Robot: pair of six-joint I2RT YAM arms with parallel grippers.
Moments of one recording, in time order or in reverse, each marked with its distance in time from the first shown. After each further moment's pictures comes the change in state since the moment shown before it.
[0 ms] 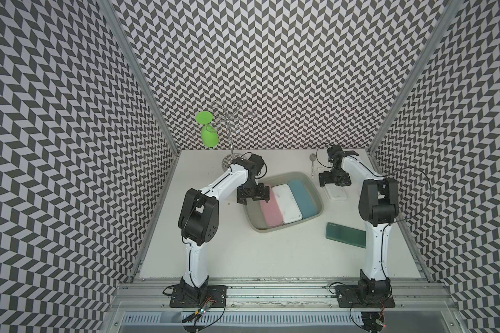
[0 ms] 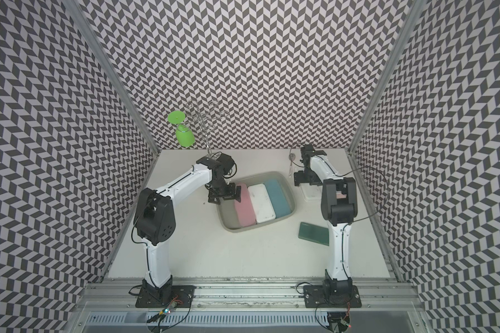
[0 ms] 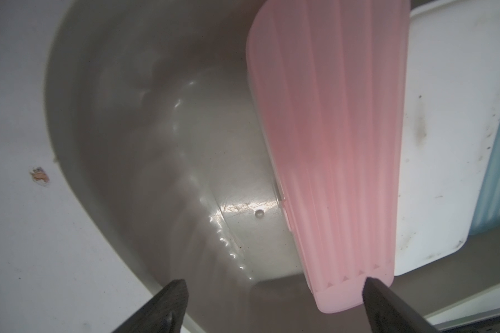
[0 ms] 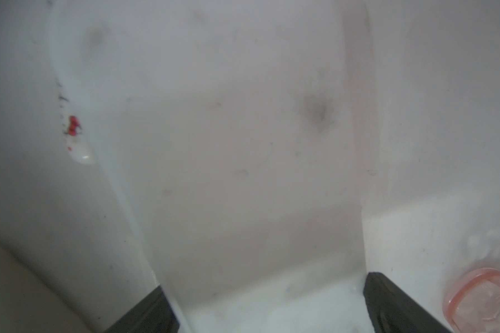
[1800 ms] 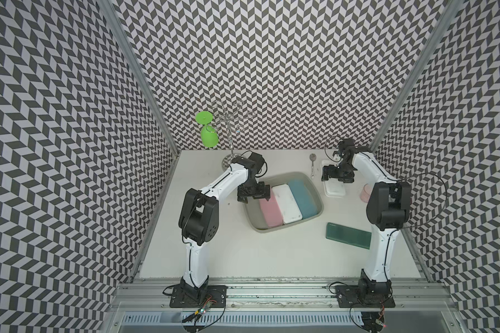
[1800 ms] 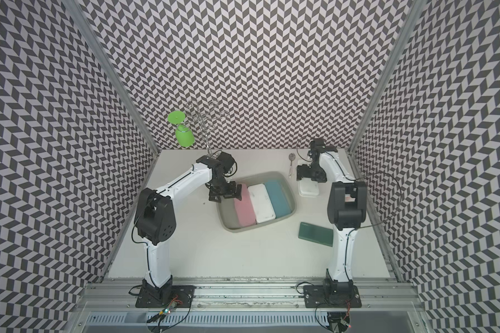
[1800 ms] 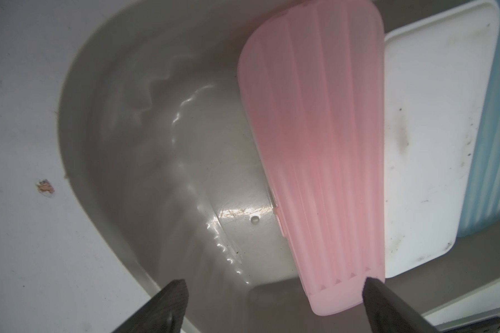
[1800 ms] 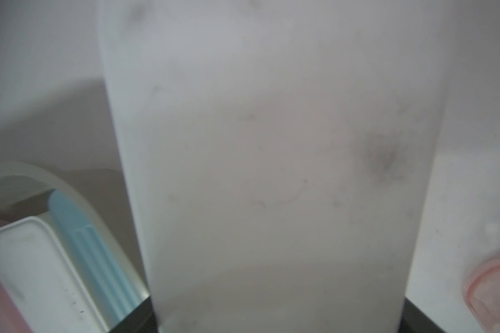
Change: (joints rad) left arm 0.000 0.006 0.024 0.005 -0.002 0.006; right arm -0.029 -0.132 0.022 -0.058 -0.238 -0.010
